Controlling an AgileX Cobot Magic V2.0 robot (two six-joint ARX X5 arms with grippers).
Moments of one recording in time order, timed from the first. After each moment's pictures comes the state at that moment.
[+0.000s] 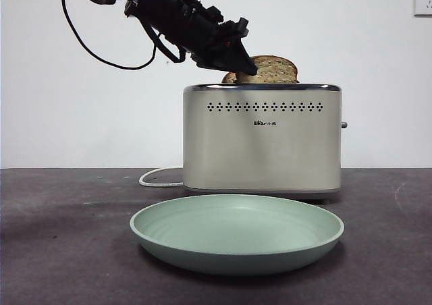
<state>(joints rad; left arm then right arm) -0.55 1.88 1.51 -0.03 0.37 0.29 0.09 0.77 0.98 -1.01 -0.58 -0.10</state>
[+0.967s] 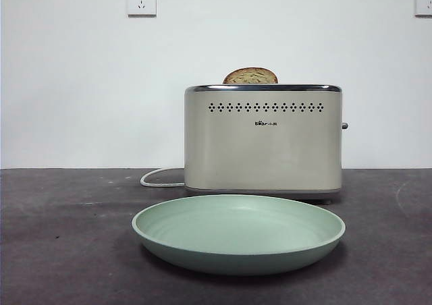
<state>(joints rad) -0.55 1.34 1.71 -0.63 0.37 0.29 0.09 0.77 0.98 -1.01 -0.58 -0.10</state>
